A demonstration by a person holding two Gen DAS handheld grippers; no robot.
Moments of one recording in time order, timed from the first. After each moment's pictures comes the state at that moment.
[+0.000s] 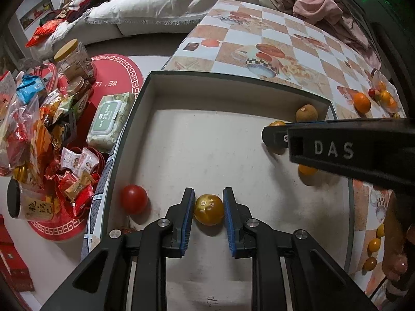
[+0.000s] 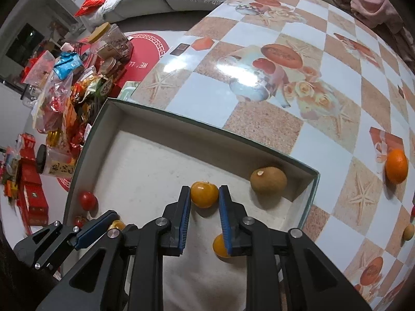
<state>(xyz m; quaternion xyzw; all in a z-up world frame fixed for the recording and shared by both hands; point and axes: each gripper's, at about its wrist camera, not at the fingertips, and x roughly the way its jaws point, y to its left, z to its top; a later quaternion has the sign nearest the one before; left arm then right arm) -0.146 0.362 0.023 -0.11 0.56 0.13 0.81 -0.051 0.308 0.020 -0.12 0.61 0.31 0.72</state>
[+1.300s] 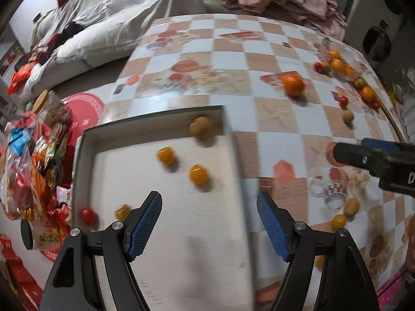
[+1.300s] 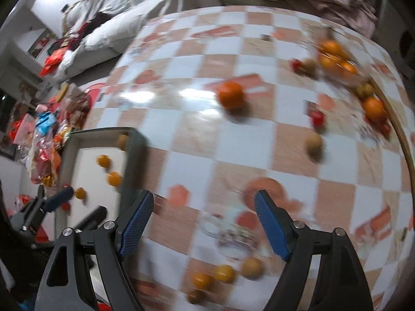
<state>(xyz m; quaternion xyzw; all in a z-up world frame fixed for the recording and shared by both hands) -0.113 0.248 0.070 -0.02 0.56 0.06 0.82 -0.053 0.088 0.070 -0.01 0.59 0.18 0.78</state>
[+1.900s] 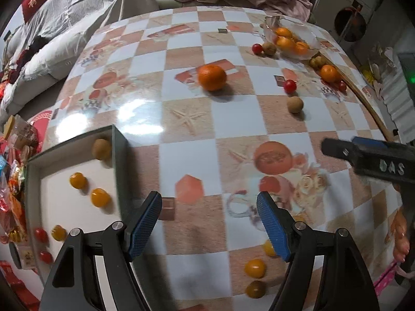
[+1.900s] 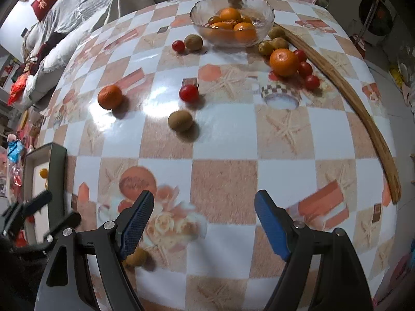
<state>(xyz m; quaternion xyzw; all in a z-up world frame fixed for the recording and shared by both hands) -0.079 0.154 0.055 -0.01 0.58 -0.01 0.81 -0.028 -0.018 0.050 0.02 0.60 0.10 0.79</state>
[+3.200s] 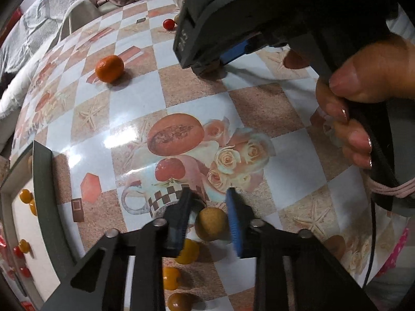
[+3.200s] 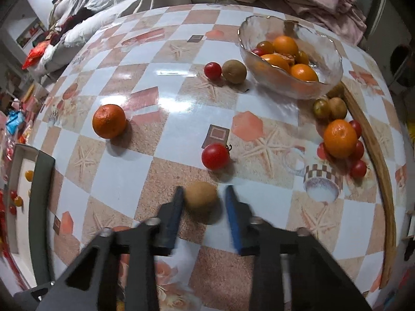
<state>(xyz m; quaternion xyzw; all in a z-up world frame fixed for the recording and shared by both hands) -0.092 0.060 0.022 0.05 0.59 -0.10 0.80 0.034 0.022 0.028 -0.07 0.57 0.17 0.80</state>
